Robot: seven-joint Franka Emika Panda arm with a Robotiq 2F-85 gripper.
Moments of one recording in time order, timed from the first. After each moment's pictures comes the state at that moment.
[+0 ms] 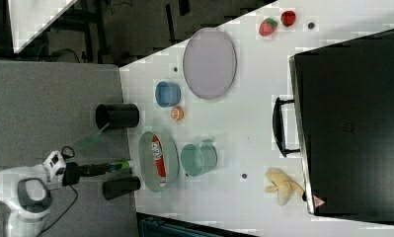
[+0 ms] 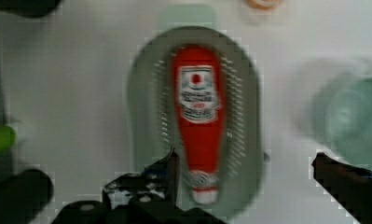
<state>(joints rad) -0.05 0.07 0.79 -2.07 0.00 0.58 -0.02</state>
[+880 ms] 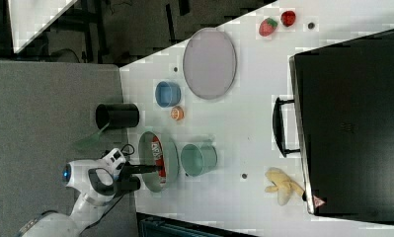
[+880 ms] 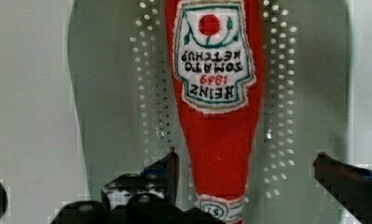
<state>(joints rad) -0.05 0.43 0.76 -2.27 -0.18 1.01 0.08</state>
